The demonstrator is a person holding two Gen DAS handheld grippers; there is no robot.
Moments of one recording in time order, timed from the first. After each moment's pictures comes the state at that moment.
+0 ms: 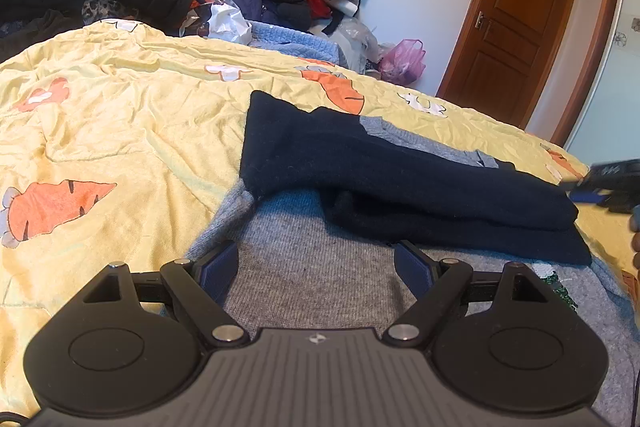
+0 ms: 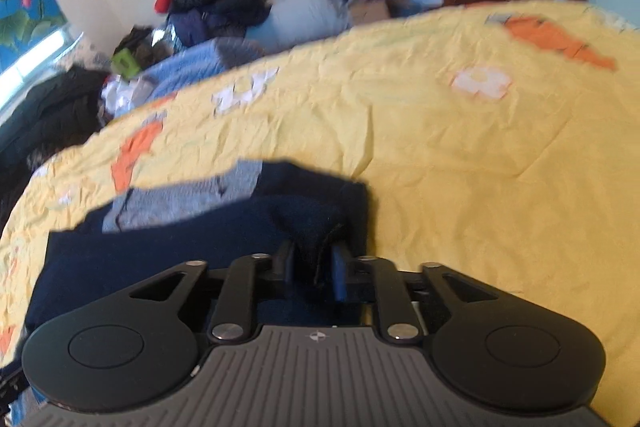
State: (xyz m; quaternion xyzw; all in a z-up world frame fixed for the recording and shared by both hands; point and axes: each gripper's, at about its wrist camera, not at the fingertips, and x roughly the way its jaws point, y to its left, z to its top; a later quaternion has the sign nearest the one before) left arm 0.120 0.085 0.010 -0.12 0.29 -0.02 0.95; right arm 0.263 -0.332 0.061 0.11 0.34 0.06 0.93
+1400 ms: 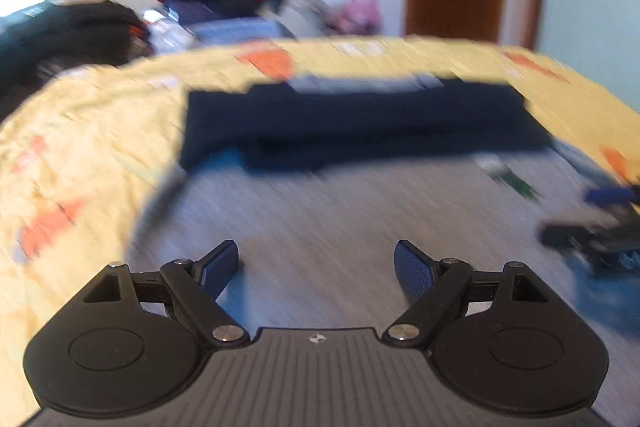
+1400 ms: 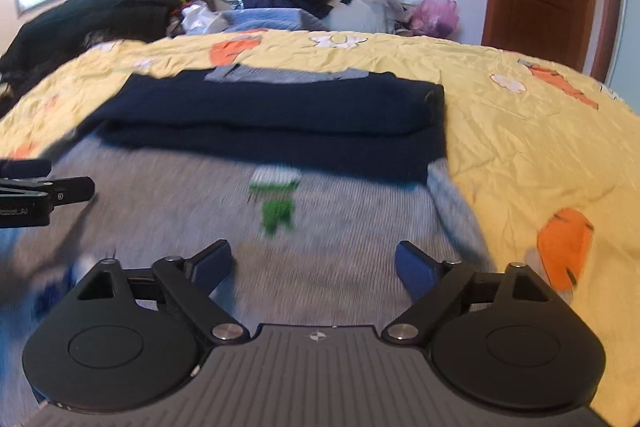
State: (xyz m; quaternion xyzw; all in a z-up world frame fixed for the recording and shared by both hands) left arm 0.068 0.016 0.016 0.04 0.34 -0.07 0.94; right arm 0.085 -0.250 0.022 -0.04 0.34 0.12 0.93
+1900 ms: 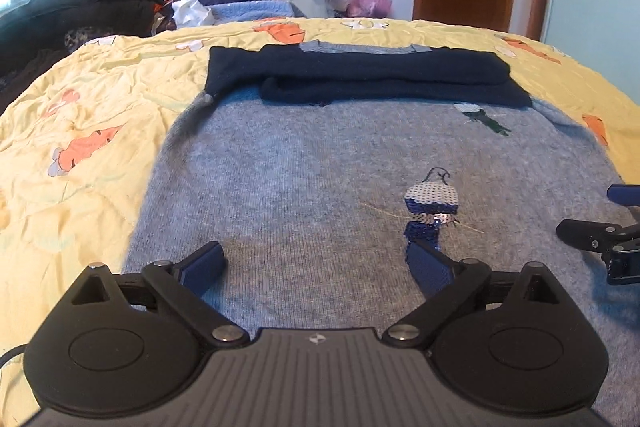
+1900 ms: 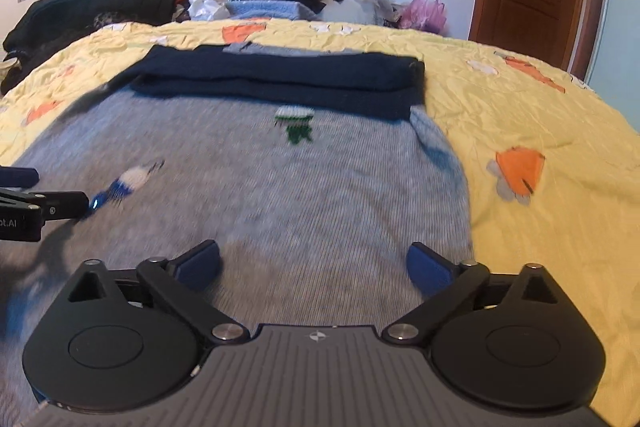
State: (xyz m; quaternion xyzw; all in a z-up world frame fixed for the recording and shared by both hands) left arm 0.002 0.025 0.006 0.02 0.35 -0.04 0.94; right arm 0.007 -0.249 0.020 -0.05 0.34 0.10 0.93
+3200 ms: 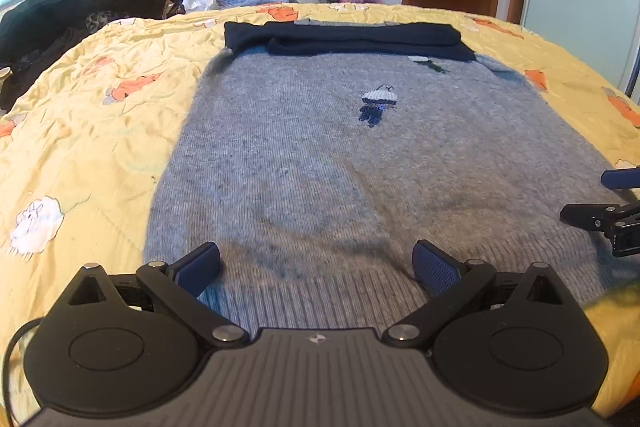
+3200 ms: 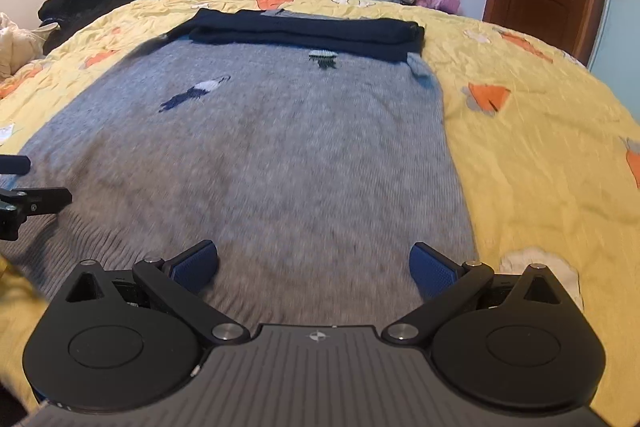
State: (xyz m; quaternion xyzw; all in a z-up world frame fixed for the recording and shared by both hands) left arm -0.131 0.029 0.015 0.02 0.36 -0.05 0.93; right arm -0.108 -0.268 0.029 -0.06 0.37 0.12 0.92
